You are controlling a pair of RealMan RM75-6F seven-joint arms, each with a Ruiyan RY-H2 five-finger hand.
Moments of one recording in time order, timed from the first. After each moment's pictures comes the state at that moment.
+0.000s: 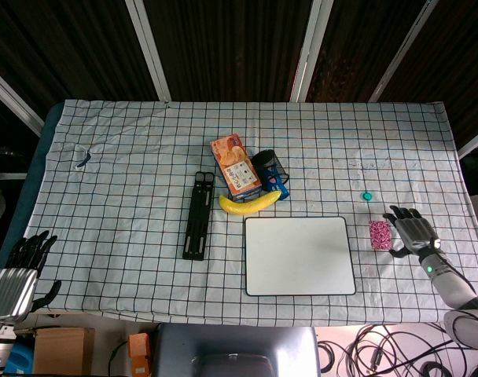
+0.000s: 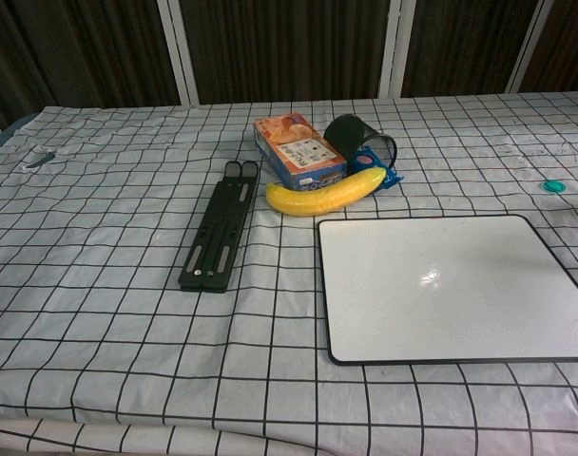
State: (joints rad) left arm -0.12 -1.13 -0.01 -1.61 1.54 1.45 0.08; right arm 0.53 -1.28 0.03 -1.09 -1.23 0.63 0.04
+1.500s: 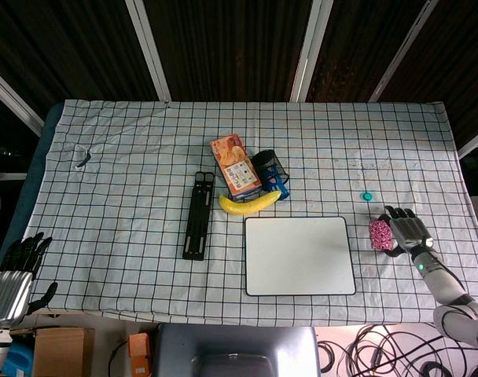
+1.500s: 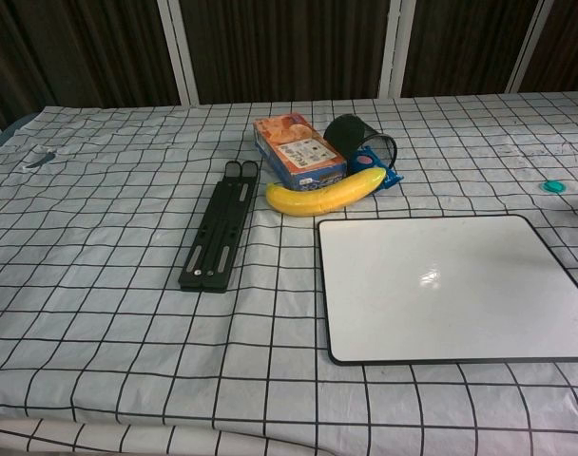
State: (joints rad) left arm -0.10 -1.12 0.00 -1.61 1.55 1.48 0.08; right arm 0.55 -1.34 0.04 -1.05 -1.17 0.61 -0.03
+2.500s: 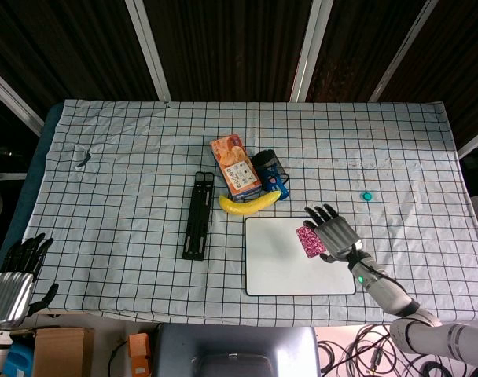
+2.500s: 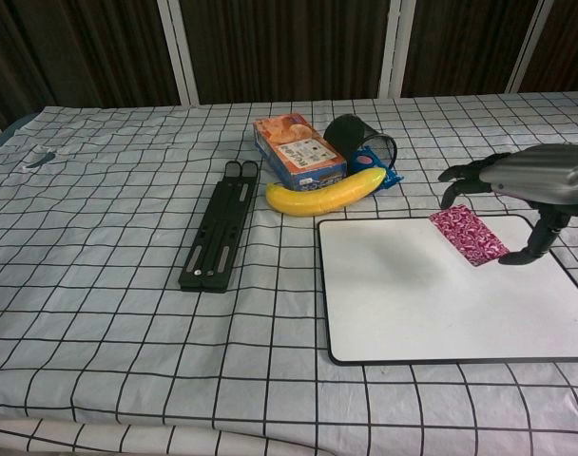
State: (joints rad) left arm -0.09 -1.12 0.00 -1.61 1.56 1.49 0.07; right arm 0.66 -1.32 0.07 -1.57 -1.14 0.79 -0.52
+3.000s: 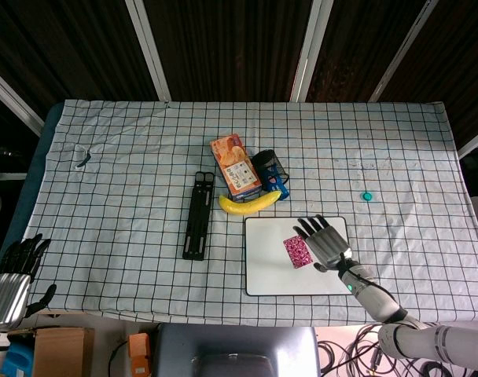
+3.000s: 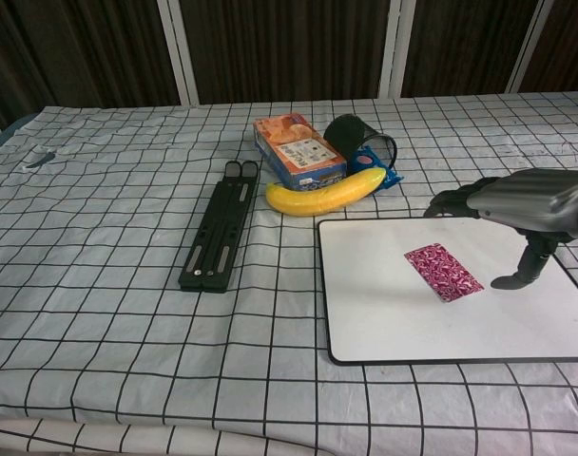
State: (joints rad) left arm -0.08 -1.12 0.00 -1.61 1.57 1.50 0.07; right arm 0.70 -1.34 0.01 -1.62 -1.03 0.83 -0.62
